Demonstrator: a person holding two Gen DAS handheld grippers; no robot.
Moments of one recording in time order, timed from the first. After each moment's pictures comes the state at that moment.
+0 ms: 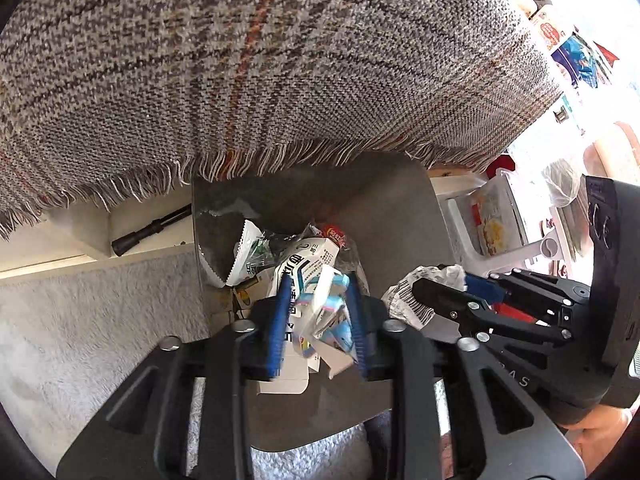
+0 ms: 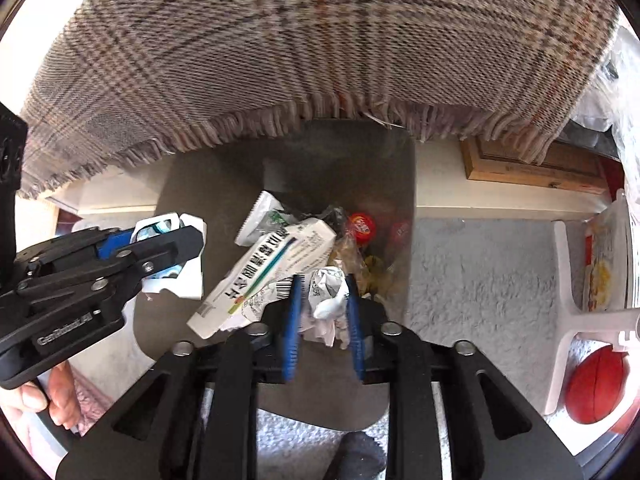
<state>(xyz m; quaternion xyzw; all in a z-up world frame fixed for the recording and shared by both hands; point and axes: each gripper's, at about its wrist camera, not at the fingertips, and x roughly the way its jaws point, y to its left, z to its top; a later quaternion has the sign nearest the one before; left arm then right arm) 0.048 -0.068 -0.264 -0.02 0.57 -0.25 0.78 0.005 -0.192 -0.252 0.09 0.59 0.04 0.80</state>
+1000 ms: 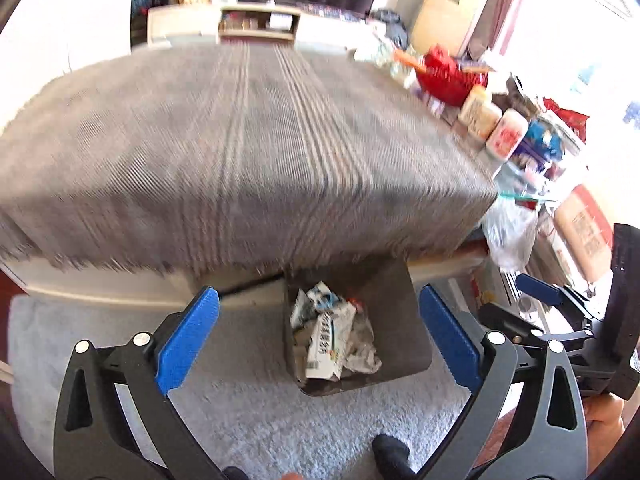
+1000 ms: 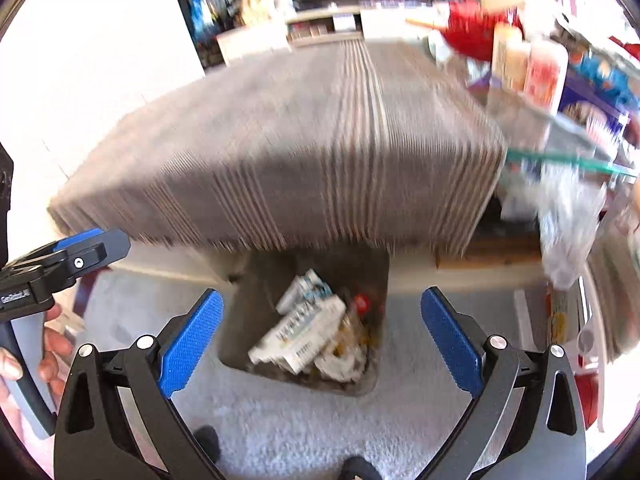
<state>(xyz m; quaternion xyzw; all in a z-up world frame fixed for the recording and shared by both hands) -0.019 0.011 -0.094 -0.04 0.42 -0.18 0.89 -0.060 -0.192 -0.093 0.08 0.43 0.05 0.90</state>
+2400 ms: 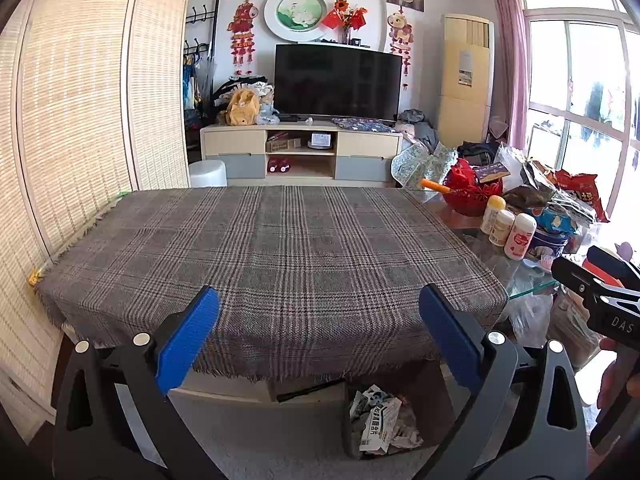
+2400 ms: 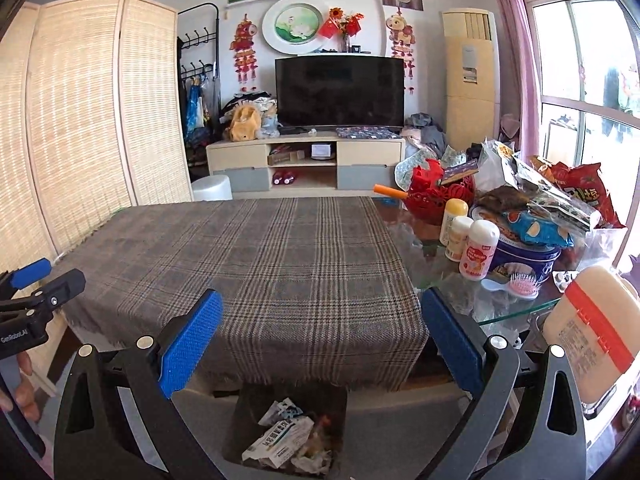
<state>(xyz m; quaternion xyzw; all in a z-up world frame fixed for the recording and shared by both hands) -0.059 0.040 0.031 0.00 0.25 -0.09 0.96 -0.081 -0.185 0.053 0.02 0.24 -0.03 0.97</state>
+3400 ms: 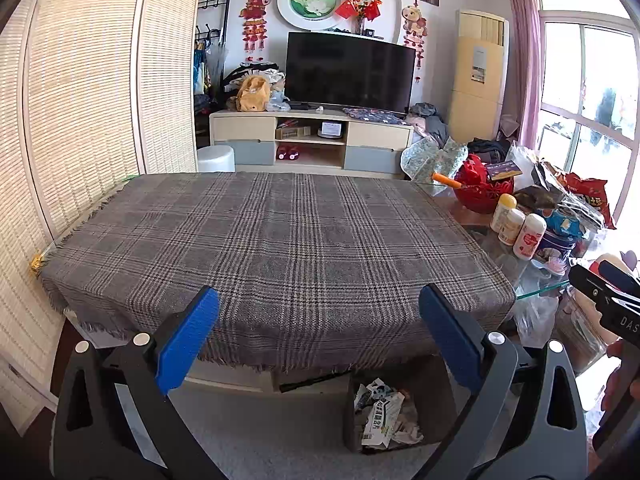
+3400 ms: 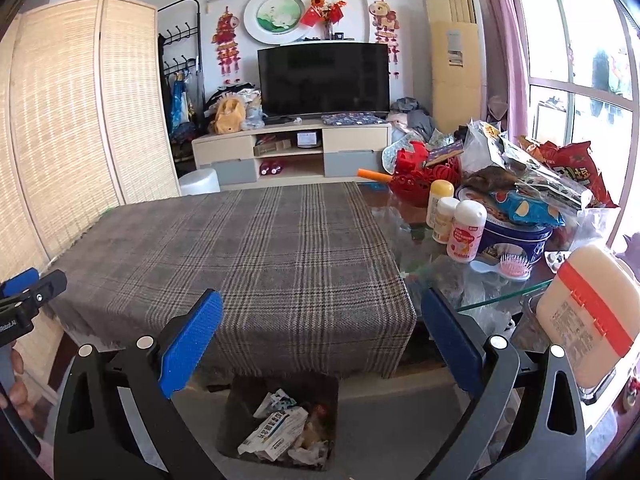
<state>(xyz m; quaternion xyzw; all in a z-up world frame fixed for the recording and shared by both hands) -0.051 0.053 0.027 -0.01 0.26 -0.07 0.96 -0.077 -0.203 0.046 0.05 0.26 -0.05 0.96</state>
